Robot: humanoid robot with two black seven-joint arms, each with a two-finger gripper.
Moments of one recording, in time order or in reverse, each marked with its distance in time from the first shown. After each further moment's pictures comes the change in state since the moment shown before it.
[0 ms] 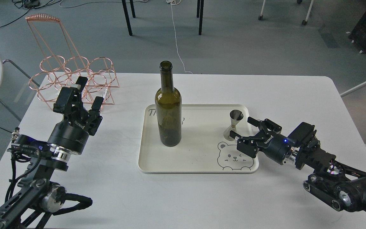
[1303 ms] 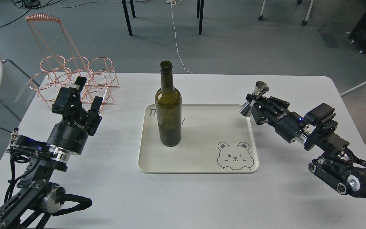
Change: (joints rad) left arm 0.002 0.000 0.001 -0.002 0.000 0.000 -0.011; right arm 0.009 -0.074 0.151 0.049 0.157 0.000 0.000
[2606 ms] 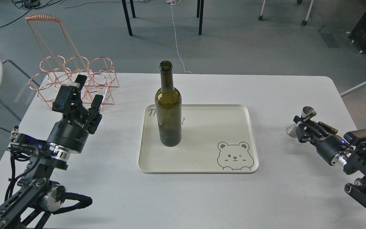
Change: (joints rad) left arm -0.011 0.002 0.001 0.000 0.000 0.000 0.000; right arm -0.111 -0.069 -0.056 -0.202 0.152 0.000 0.000
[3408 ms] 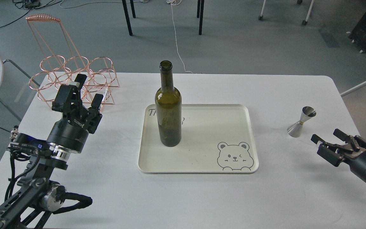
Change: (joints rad) left arm 0.000 -0.001 -0.001 -0.007 0.000 -0.003 -0.001; right arm -0.192 -0.436 -0.013 0.503 0.070 0.000 0.000
